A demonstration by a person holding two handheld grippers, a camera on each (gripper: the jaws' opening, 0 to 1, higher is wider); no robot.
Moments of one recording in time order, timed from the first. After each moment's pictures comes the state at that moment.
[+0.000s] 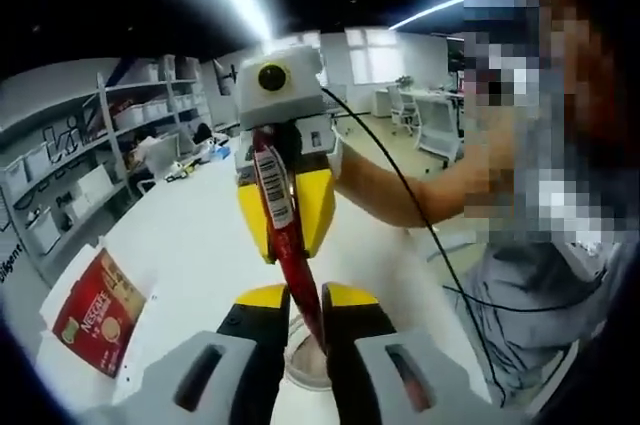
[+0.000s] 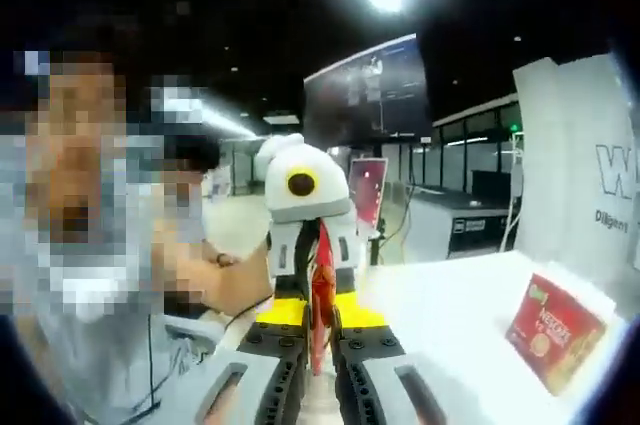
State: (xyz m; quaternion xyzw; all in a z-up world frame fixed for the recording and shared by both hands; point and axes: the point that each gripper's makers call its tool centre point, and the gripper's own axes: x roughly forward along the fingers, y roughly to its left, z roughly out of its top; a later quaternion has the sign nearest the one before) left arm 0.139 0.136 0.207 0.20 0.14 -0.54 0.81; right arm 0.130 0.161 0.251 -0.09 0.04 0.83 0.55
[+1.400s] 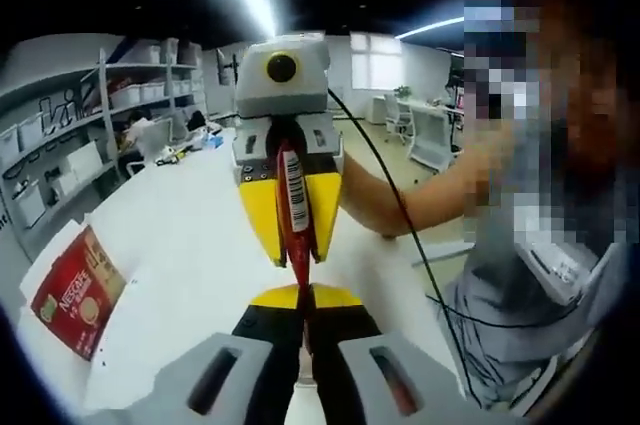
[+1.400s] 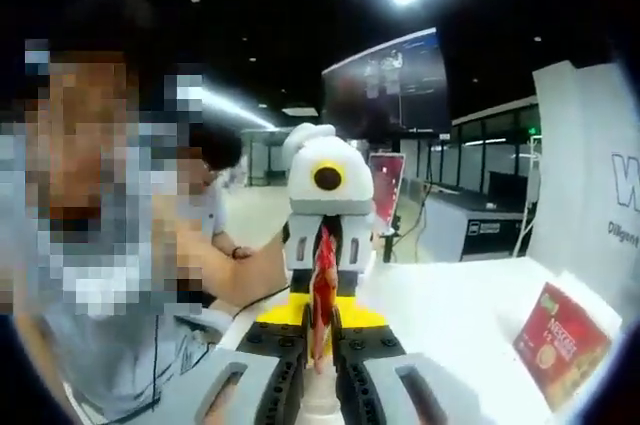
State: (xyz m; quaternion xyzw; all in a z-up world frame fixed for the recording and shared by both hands) left arm 0.132 0.135 0.198 0.16 0.18 -0.56 0.80; right arm 0.126 0.160 0.240 -0.10 0.03 0.85 0.51
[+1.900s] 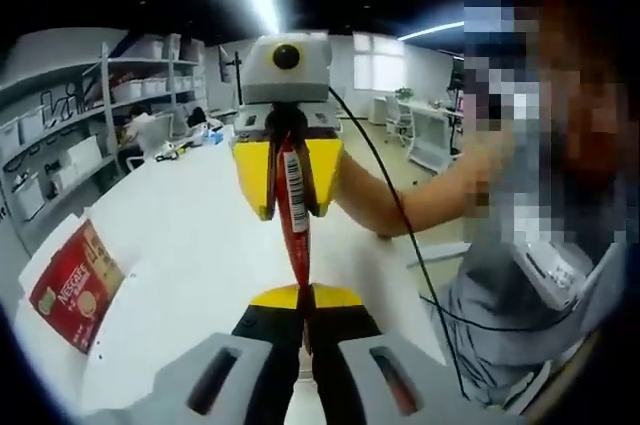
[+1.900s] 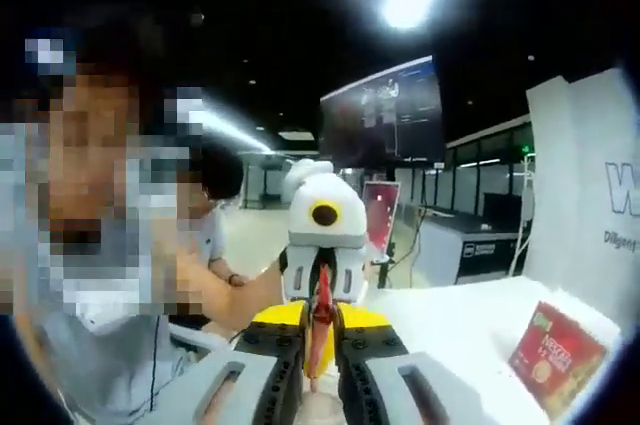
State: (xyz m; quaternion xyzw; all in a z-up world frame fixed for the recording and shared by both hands) left arm 0.129 0.137 0.198 0.15 0.19 -0.55 0.80; right arm 0.127 0.157 0.267 -0.04 0.02 0.85 0.53
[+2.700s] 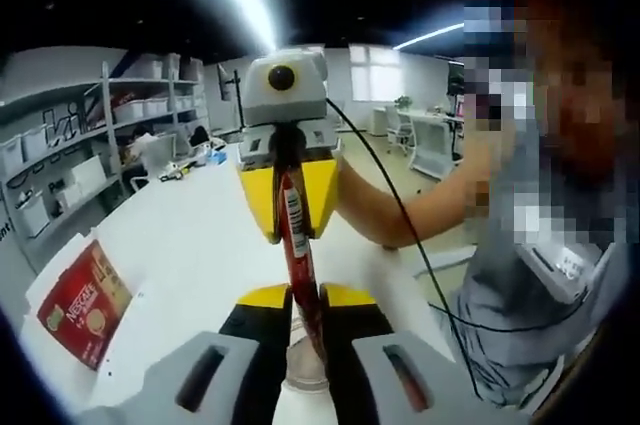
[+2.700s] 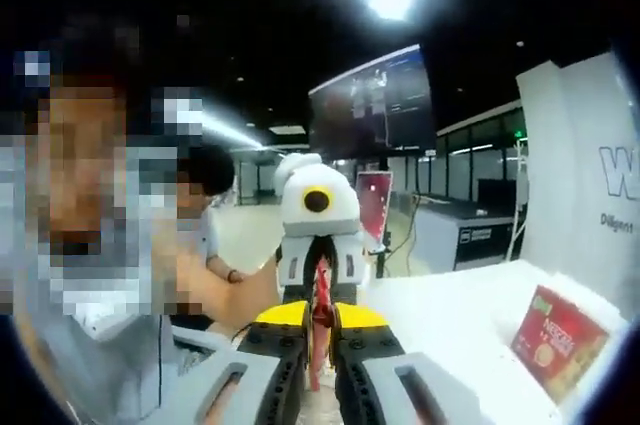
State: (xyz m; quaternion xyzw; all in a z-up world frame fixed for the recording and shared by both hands) left arm 0.132 0.136 0.214 0.15 0.14 -0.56 0.81; right arm 0.129 0.158 0.266 -0.06 0.03 0.84 0.54
